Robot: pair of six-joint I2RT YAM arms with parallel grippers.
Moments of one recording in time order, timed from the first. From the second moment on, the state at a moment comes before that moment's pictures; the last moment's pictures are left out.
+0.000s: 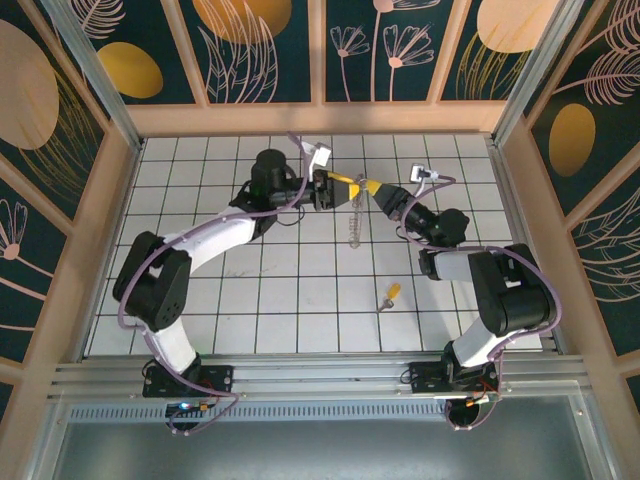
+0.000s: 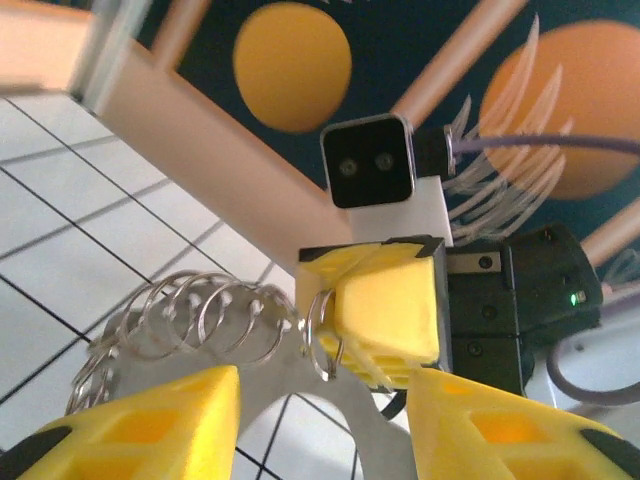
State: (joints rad) left arm -0.57 1.73 1.16 0.52 0.78 -0.62; right arm 0.25 1.61 0.56 1.50 -0.74 1.21
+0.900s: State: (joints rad) left arm -0.63 1.80 0.96 1.11 0.53 -1.03; right arm 0.34 1.61 0.55 1.50 -0.49 1.23
